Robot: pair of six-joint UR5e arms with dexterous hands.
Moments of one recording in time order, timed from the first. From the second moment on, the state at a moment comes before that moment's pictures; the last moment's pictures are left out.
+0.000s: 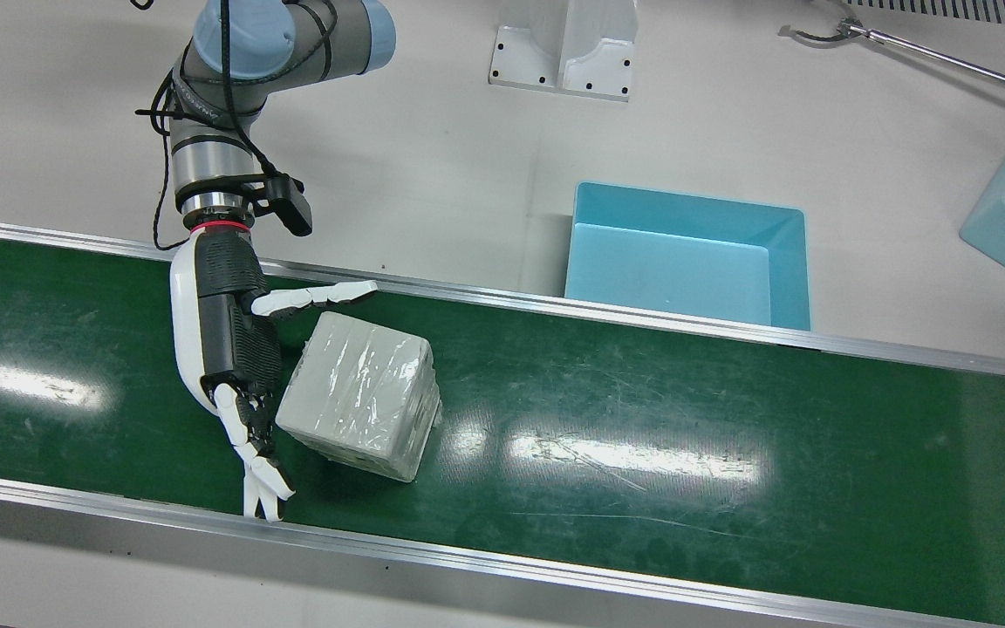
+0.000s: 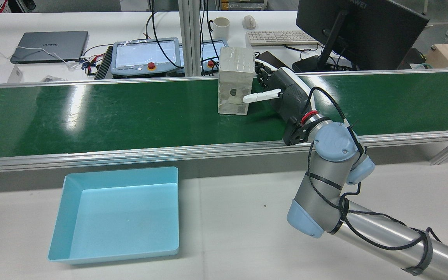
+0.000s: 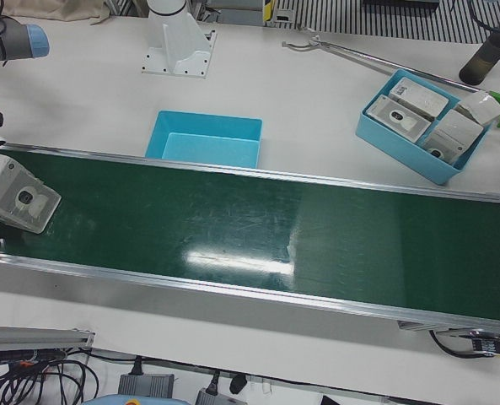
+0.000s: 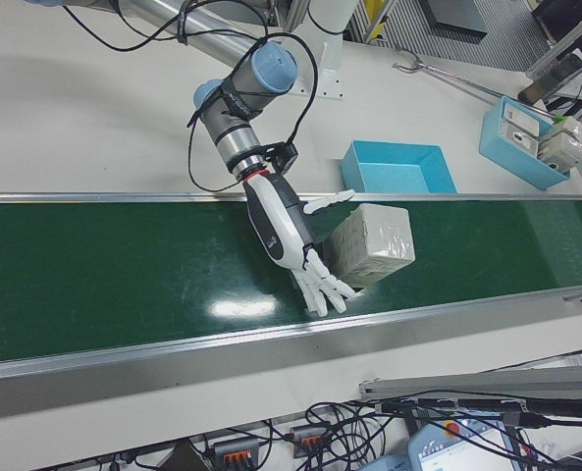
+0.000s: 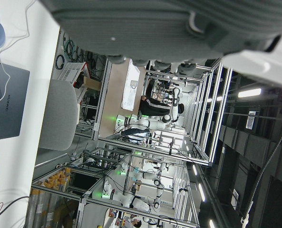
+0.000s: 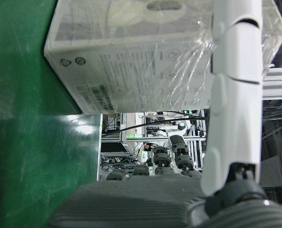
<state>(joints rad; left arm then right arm) -1.86 -1.90 -1.77 0.60 1.96 -0.16 0.75 -0.98 1.66 -3.57 -1.07 -0.11</state>
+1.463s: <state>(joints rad) -1.86 -1.90 -1.77 0.60 1.96 -0.16 0.76 -0.88 1.74 -3.65 -1.06 -0.12</state>
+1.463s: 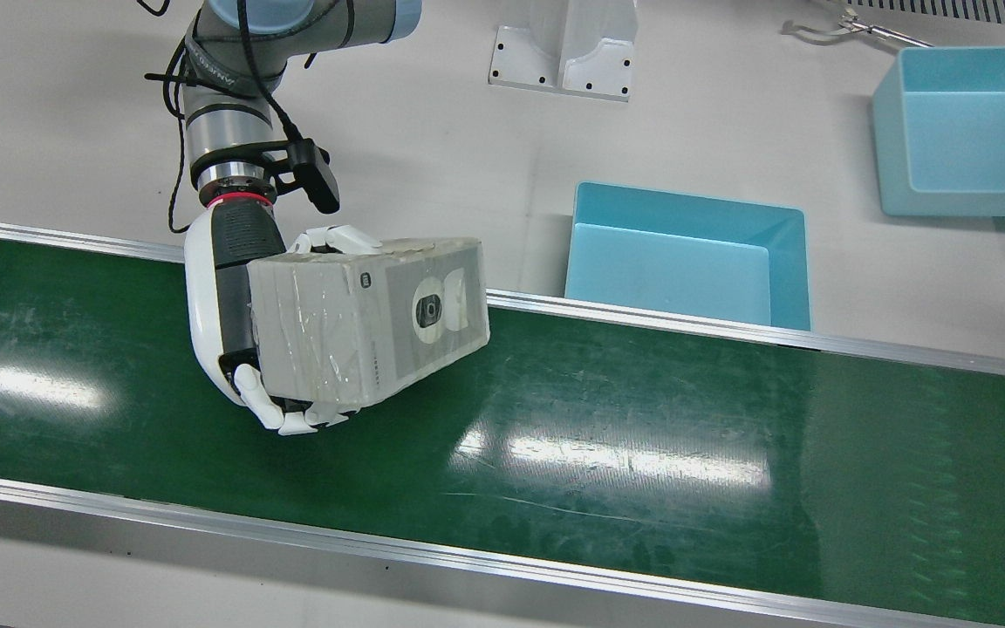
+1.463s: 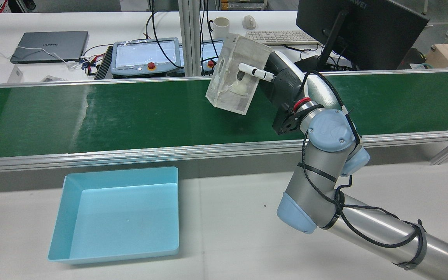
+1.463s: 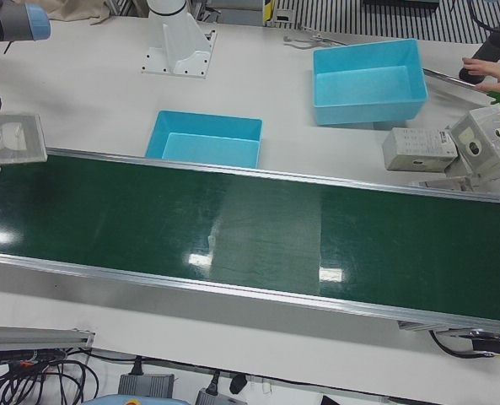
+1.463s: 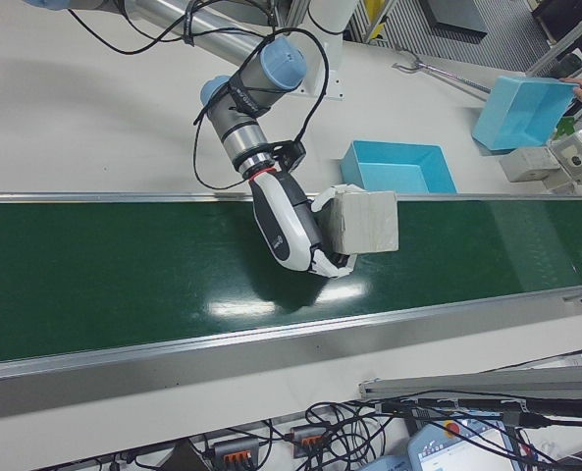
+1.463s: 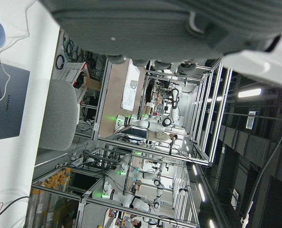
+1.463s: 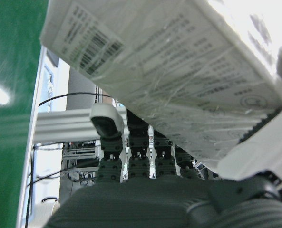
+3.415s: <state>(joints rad) -1.86 -1.90 -1.77 0.60 1.96 -0.16 0.42 -0.59 1.68 -3.66 -1.13 -0.35</state>
